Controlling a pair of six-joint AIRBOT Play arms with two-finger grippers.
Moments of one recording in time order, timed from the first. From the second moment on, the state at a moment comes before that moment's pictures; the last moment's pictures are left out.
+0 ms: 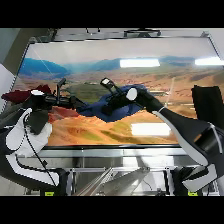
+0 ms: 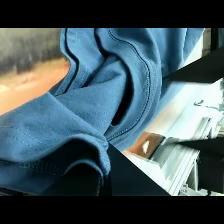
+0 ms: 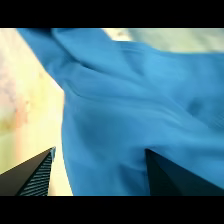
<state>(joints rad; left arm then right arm) 0.16 -1.68 1.13 0.52 -1.34 -0.80 0.64 -1.74 1.41 -0.90 0.78 0.89</state>
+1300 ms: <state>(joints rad) 0.45 -1.29 1.13 -0.04 -1.65 -0.84 0.33 -1.11 1.58 -1.38 1.04 1.32</state>
